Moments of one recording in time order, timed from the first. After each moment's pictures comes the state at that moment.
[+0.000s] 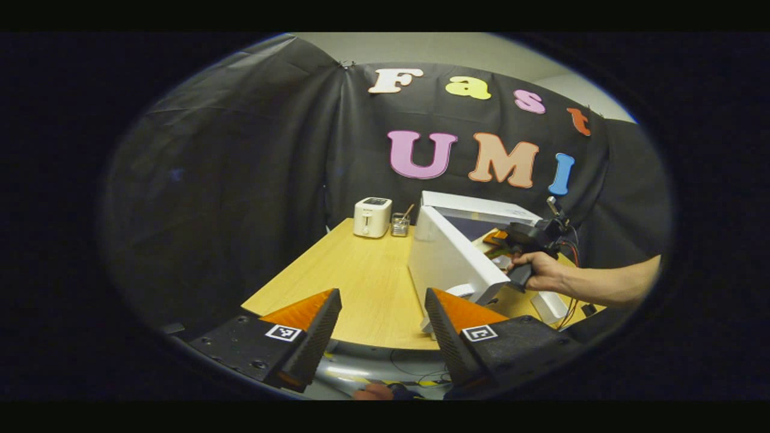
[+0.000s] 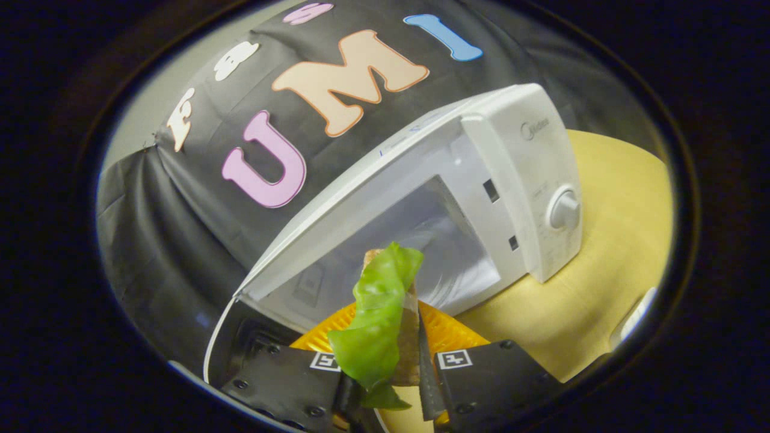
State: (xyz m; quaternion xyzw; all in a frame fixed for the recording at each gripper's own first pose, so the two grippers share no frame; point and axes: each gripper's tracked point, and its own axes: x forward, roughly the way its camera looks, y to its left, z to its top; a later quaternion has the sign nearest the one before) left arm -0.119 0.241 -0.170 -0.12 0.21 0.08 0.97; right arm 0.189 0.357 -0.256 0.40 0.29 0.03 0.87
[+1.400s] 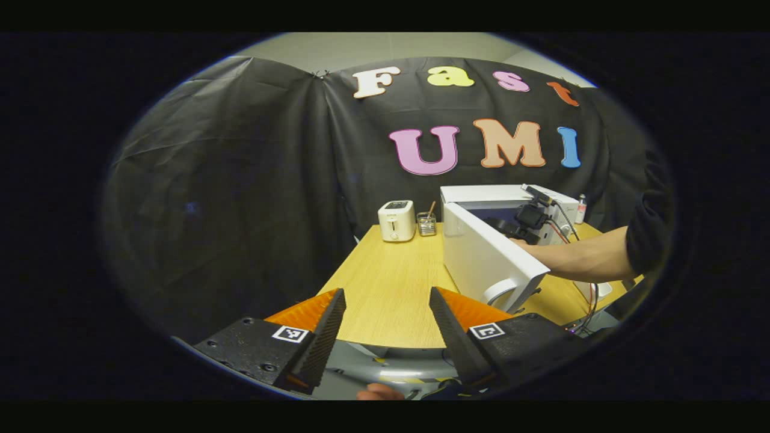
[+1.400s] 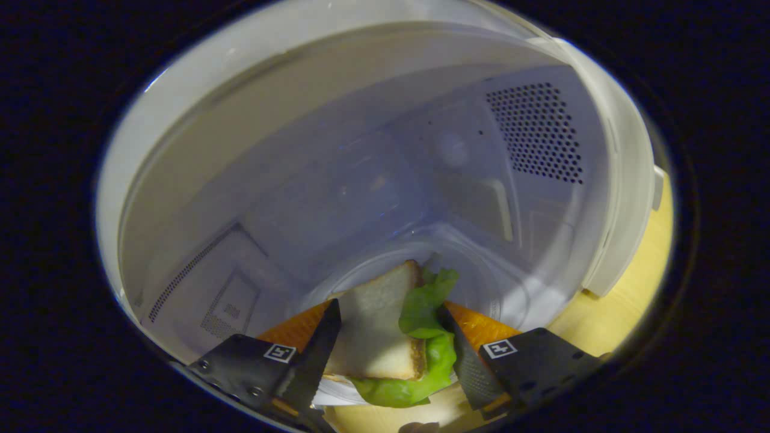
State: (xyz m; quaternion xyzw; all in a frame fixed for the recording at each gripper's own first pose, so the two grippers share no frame) left arm -0.113 0.278 -0.158 -0.01 0.21 0.11 0.97; right arm 0.290 0.394 -0.335 0.31 0.29 -0.06 0.90
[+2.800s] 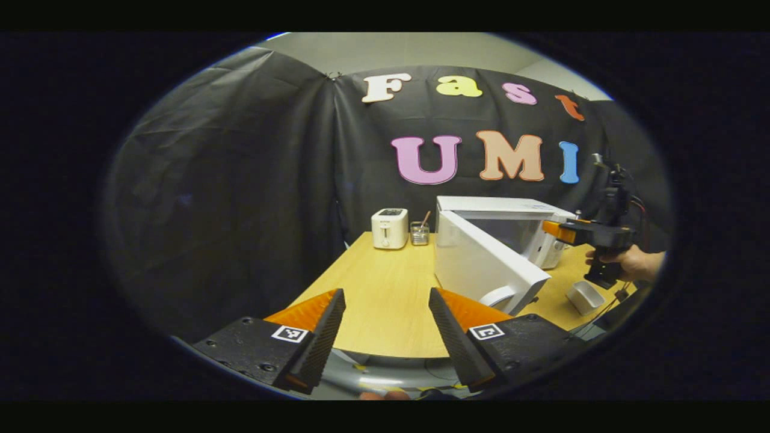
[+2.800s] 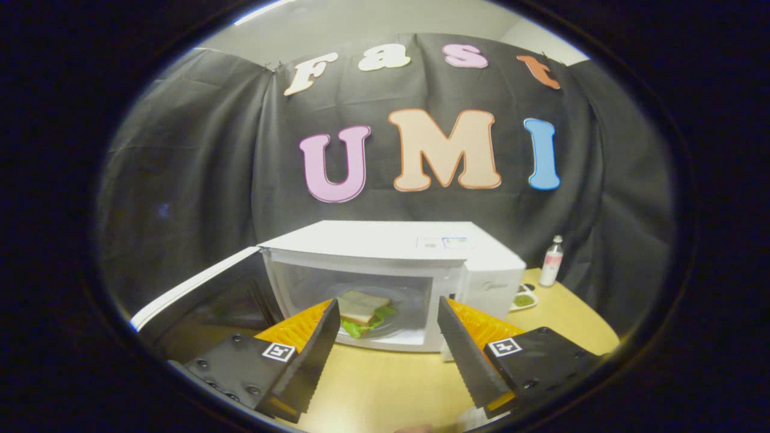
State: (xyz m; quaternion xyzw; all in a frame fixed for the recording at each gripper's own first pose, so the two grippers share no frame) left arm -0.092 0.258 -0.187 -0.06 0.19 0.08 0.98; right arm 0.118 0.258 -0.150 0.08 0.13 0.11 0.98
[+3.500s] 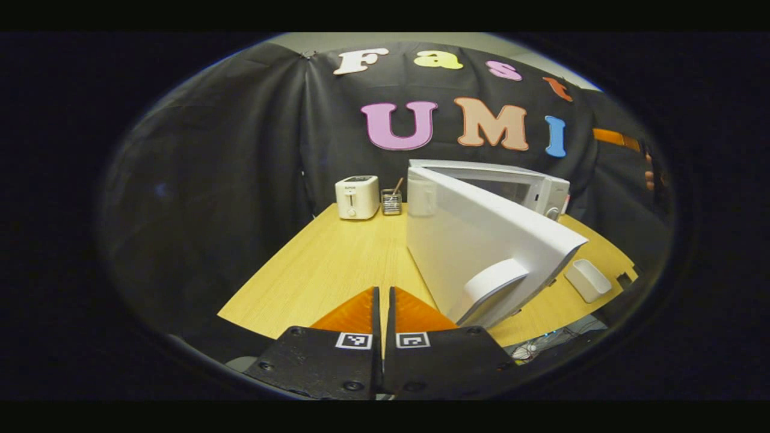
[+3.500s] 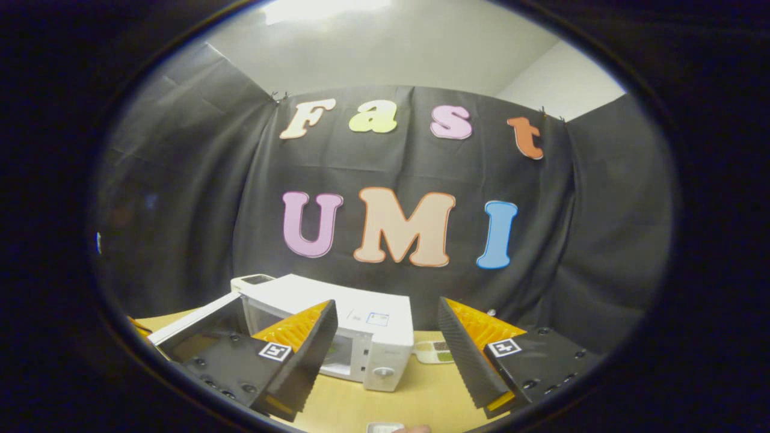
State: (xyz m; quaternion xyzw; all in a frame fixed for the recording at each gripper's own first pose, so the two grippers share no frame) left arm -0.044 0.210 -0.267 -0.06 0.25 0.04 0.97; right arm 0.091 0.136 0.008 0.02 0.01 0.05 1.00
